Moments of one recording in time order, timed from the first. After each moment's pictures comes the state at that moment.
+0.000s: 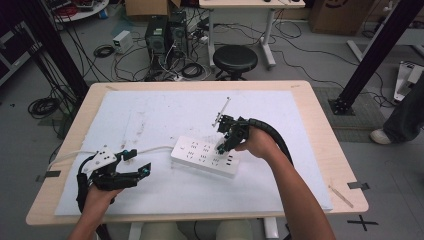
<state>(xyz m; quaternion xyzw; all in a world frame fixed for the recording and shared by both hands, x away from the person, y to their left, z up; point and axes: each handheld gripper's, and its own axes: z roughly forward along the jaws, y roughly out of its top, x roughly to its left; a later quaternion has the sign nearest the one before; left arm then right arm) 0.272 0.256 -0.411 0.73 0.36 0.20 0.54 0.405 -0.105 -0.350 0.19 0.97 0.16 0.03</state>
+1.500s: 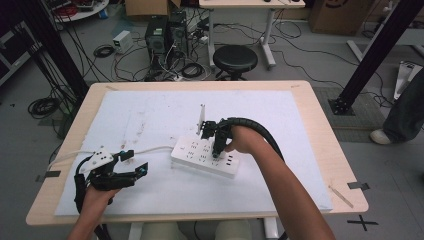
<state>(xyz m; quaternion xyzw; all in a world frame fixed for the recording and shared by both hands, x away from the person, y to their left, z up) 0.273 0.266 -0.417 0.73 0.38 0.20 0.54 0.410 -0.057 -0.361 0.14 0.99 0.03 0.04</state>
